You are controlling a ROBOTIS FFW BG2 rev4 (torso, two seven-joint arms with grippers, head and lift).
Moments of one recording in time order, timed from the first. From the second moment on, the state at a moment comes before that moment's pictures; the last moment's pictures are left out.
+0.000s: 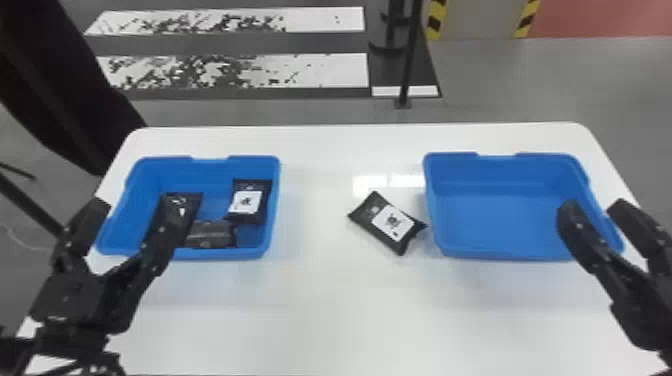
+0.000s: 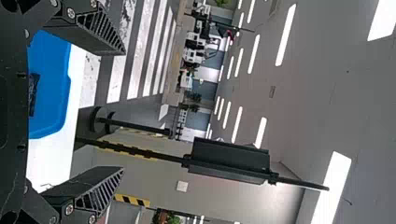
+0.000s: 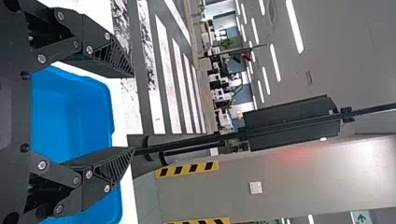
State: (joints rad) left arm 0.75 0.08 0.21 -2.16 0.41 -0.23 -0.27; right arm 0.78 0.00 -0.25 -2.35 -0.33 0.12 0.30
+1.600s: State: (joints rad) left arm -0.04 0.09 -0.36 -1.61 -0.12 0.33 -0.53; right arm 0.75 0.00 -0.24 -2.33 -0.32 0.12 0.30
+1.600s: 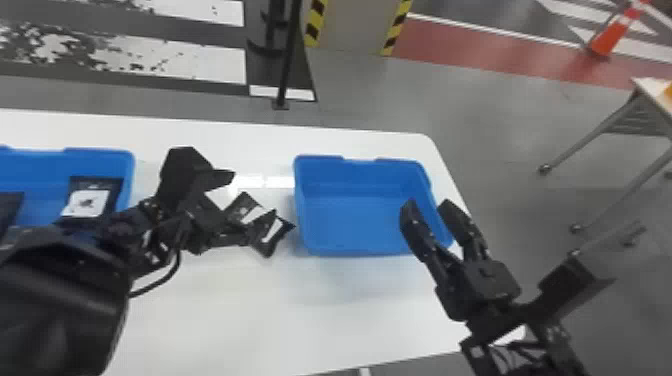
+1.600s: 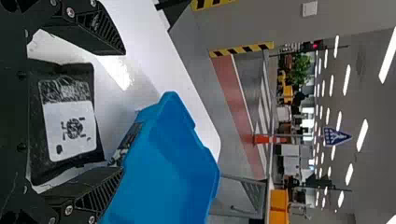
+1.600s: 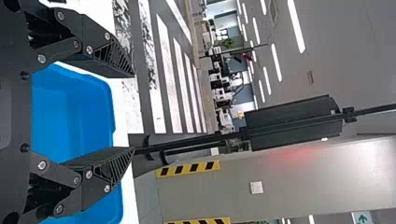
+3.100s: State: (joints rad) left arm -0.24 0.07 -0.50 -1.27 -0.27 0.34 -0.53; right arm 0.74 0.00 -0.23 -2.31 -0.33 0.13 0.30
